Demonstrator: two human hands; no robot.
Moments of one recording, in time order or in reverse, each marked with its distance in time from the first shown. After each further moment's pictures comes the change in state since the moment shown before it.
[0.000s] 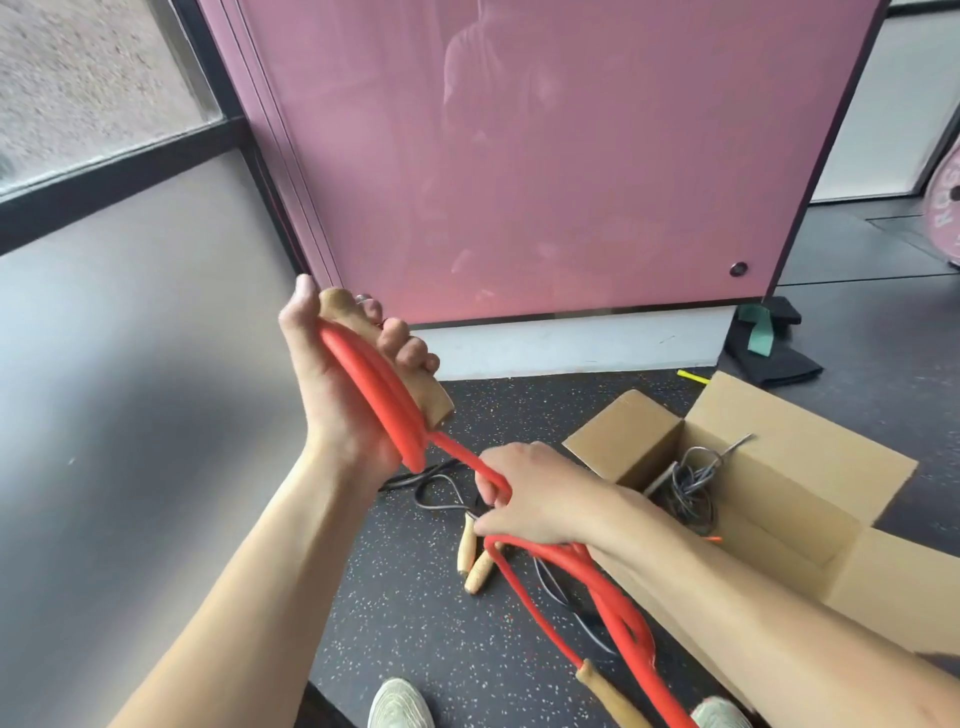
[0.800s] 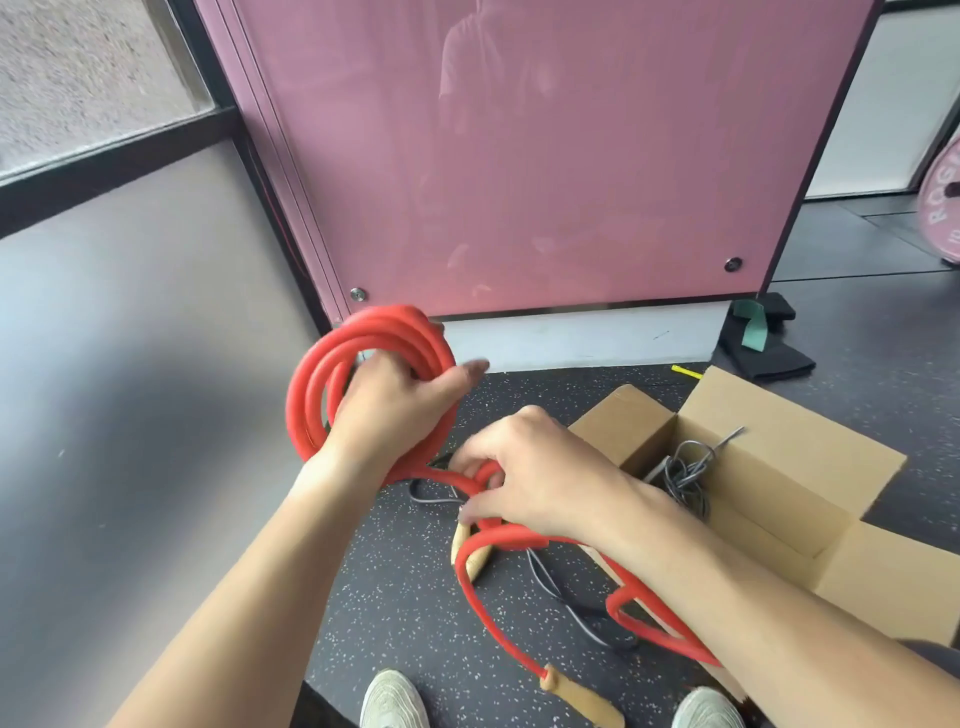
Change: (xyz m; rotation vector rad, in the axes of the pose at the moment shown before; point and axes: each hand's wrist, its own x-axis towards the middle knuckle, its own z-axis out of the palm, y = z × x) left_hand 0.005 -0.021 -0.025 1.551 -0.060 0.354; right_hand -0.020 -0.015 -0.021 0.050 0.193 -0.218
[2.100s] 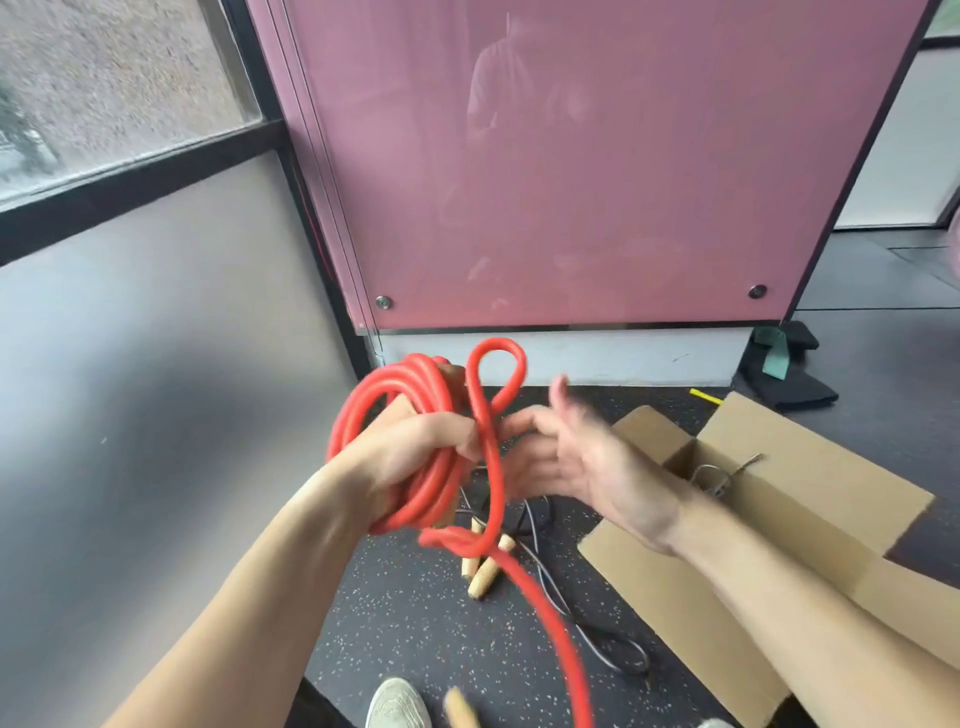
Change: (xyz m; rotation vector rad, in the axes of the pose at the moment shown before) left_hand -0.029 0.011 -0.025 -0.793 -0.490 -0.375; right_hand -0.016 -0.004 -0.022 0.962 -0.172 0.227
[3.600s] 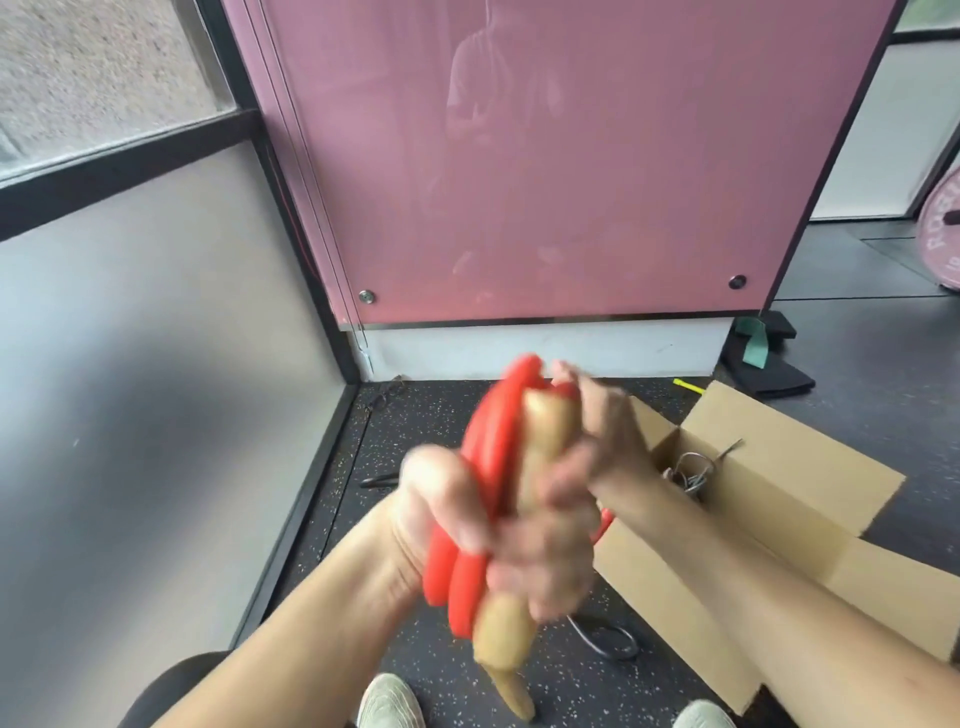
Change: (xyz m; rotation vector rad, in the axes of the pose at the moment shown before) left_hand -0.019 0.000 0.056 -0.712 -1.206 -0.053; right_hand 0.038 0.040 -0.029 -0.758 0.834 -0.376
